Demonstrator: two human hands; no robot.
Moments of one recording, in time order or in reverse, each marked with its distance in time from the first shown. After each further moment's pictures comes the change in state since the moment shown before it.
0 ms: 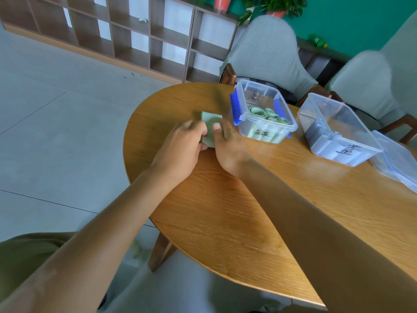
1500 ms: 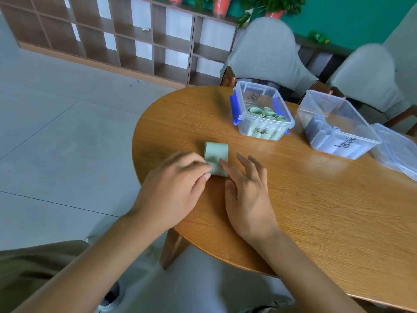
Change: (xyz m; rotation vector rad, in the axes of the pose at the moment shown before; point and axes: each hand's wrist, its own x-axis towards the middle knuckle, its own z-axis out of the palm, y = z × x) left_hand -0.085 0.031 -0.045 0.099 0.012 0.190; right_hand -0.124 0.031 0.002 -0.209 0.207 -0.207
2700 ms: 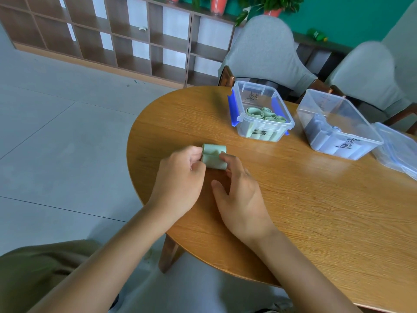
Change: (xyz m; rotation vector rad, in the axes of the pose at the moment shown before) left_hand 0.034 0.016 0.009 -0.490 -0.011 -0.556; right_hand 0.014 -0.015 -0.003 0.221 -0.071 0.043
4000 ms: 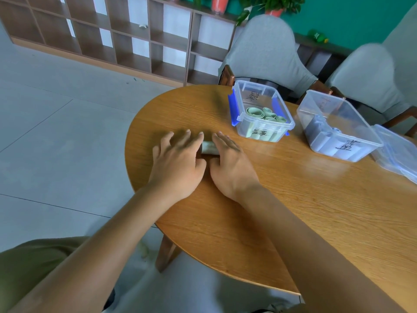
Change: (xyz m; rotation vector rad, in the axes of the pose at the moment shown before) left_hand 0.033 -0.024 0.008 0.605 -0.147 0.086; right_hand 0.067 0.006 0.005 -0.238 -0.169 0.007
